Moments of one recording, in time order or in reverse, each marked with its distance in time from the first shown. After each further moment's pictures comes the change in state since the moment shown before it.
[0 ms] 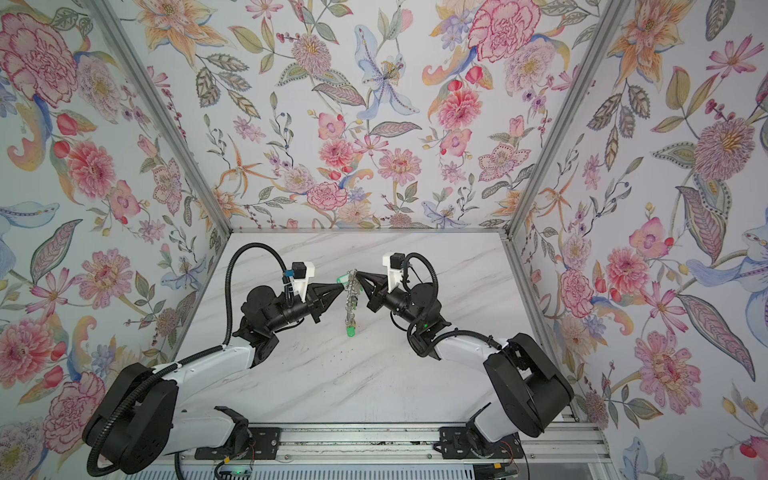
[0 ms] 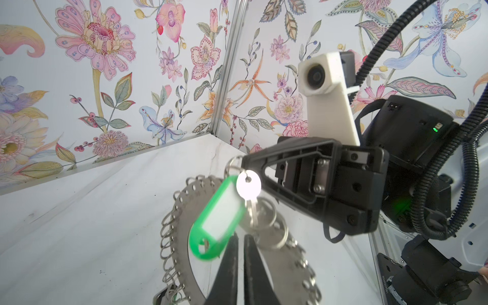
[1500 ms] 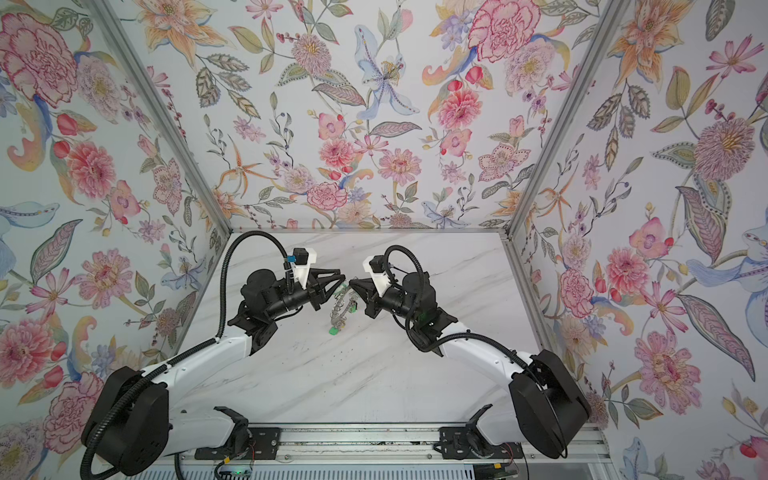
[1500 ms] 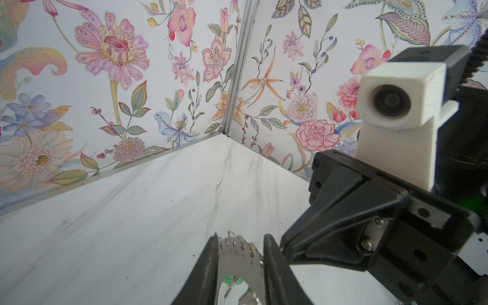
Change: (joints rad) left arm 0.008 -0.008 0.151 -0.218 -0.023 0.072; right arm 0.050 -0.126 0.122 -0.530 -0.093 -0.376
